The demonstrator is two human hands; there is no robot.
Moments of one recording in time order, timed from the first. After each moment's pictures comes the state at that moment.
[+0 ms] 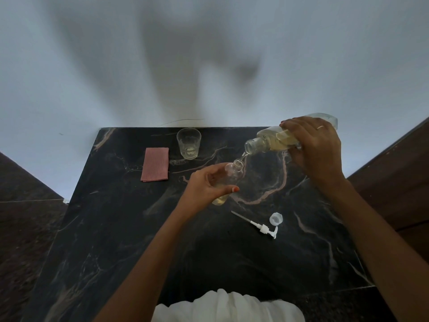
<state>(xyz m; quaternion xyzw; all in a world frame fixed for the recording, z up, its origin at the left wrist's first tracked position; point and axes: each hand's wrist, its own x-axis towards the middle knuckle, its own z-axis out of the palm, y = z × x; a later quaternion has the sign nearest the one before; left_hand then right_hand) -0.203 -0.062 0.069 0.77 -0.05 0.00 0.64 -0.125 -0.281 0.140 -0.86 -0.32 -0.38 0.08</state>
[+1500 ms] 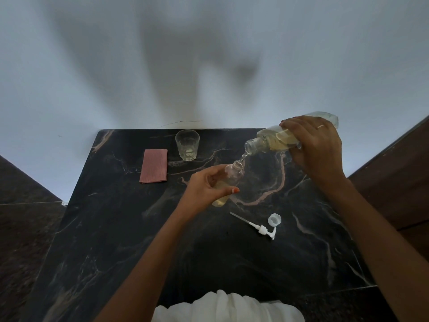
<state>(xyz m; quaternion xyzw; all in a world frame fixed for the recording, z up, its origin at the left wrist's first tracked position) -0.204 -0.065 0.071 0.76 -0.07 0.01 0.64 -0.126 -0.285 0.146 -0.86 -0.32 -0.38 0.08</state>
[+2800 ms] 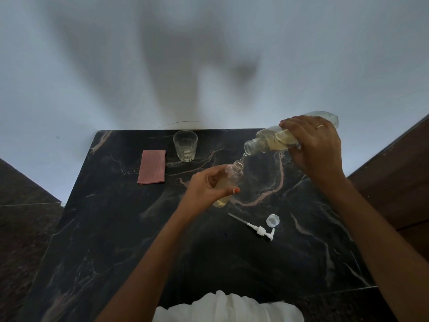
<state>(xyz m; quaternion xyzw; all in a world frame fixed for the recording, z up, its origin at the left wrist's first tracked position) -0.199 -0.072 0.068 0.77 -0.06 0.02 0.64 -0.126 -0.287 0.150 -0.86 -0.32 -0.38 0.07</state>
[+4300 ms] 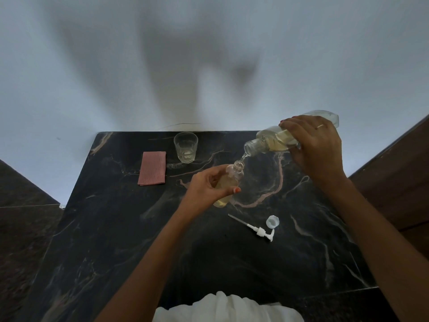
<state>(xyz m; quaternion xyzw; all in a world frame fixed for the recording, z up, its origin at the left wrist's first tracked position) -0.201 -0.071 0.071 0.77 -0.06 0.02 0.63 -0.128 -0.285 0.156 -0.86 -0.33 -0.39 0.06</state>
